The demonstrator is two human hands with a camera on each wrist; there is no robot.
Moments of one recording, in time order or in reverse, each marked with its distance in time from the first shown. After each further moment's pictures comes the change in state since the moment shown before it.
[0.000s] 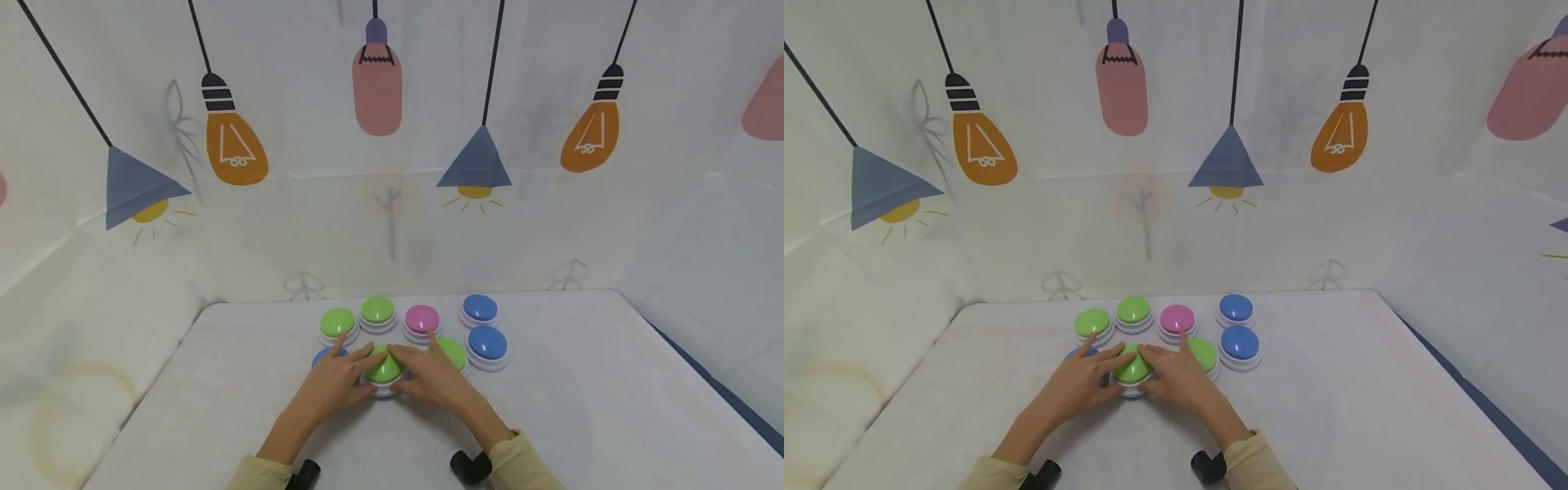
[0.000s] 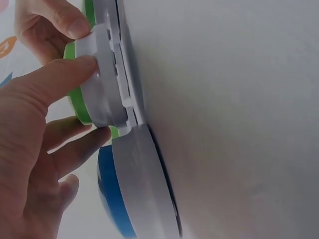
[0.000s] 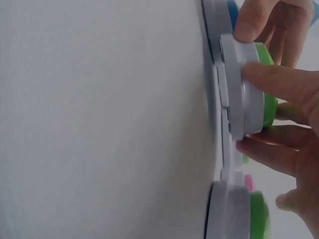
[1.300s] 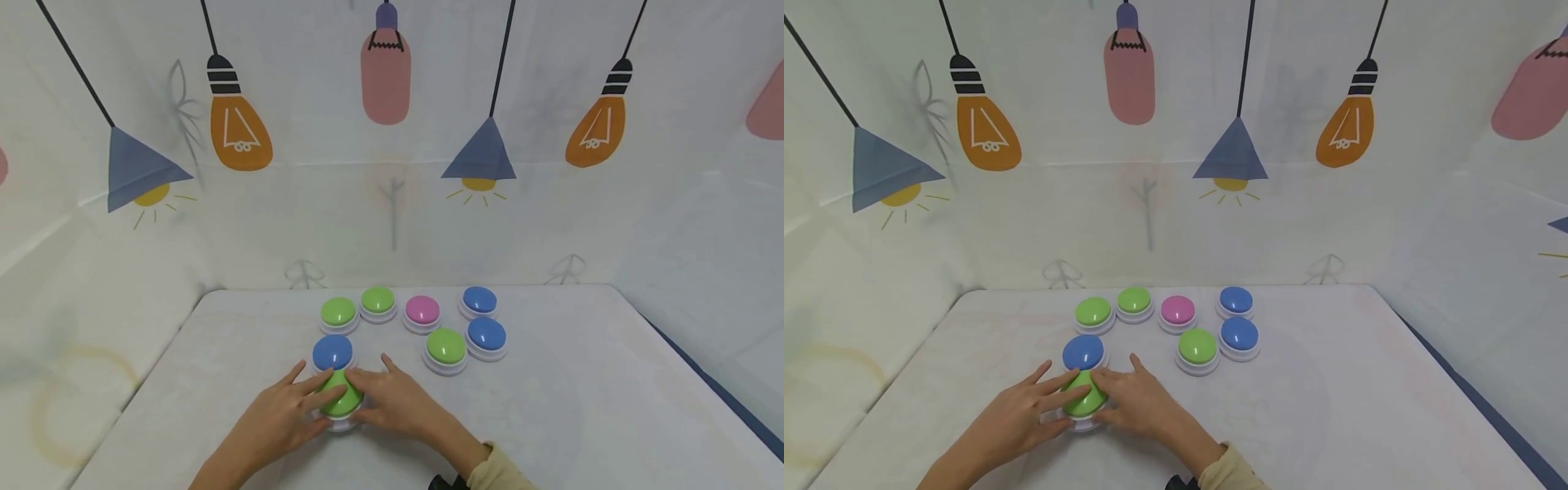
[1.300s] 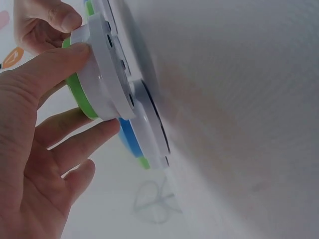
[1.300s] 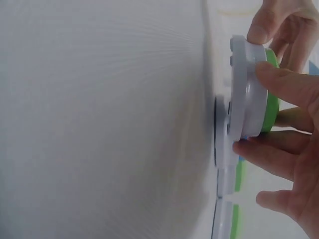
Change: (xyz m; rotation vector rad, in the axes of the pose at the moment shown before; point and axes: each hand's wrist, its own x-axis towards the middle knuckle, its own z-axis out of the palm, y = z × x) left_hand -0.082 -0.003 -0.051 -0.029 0.051 0.079; right_hand -0.001 -0.069 0.016 -0.005 -0.051 -0.206
